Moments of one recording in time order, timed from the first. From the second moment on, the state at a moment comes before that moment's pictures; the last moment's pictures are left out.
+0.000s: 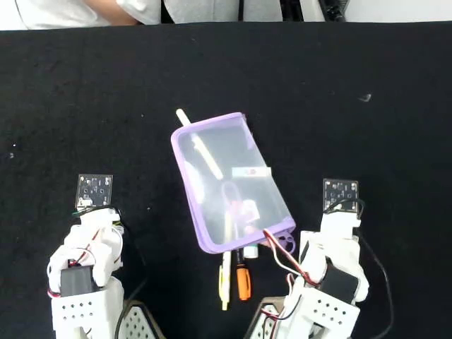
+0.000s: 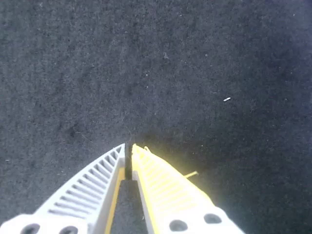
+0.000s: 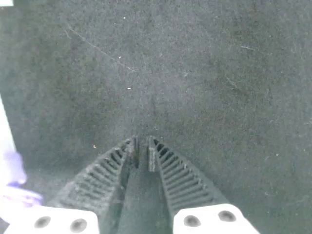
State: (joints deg) left arm -14.0 -104.2 96.0 70.2 -11.7; right arm 25.3 -103.6 96.7 74.6 18.5
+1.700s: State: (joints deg) left arm -14.0 -104.2 96.0 70.2 -11.7; right arm 25.3 -103.6 96.7 74.6 18.5
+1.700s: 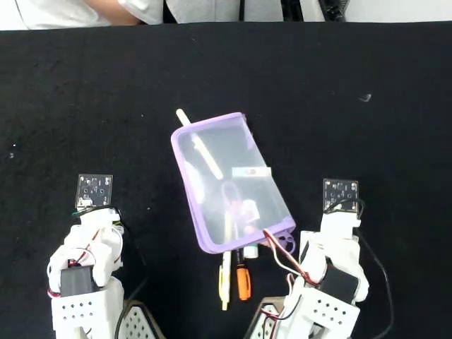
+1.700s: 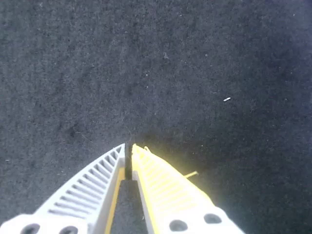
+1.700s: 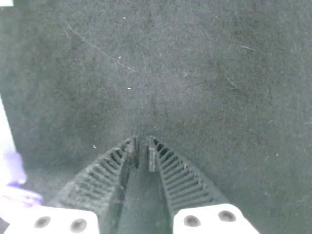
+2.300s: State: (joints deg) left arm -14.0 -104.2 96.0 70.2 -11.7; right arm 25.3 -103.6 83.7 74.7 18.5
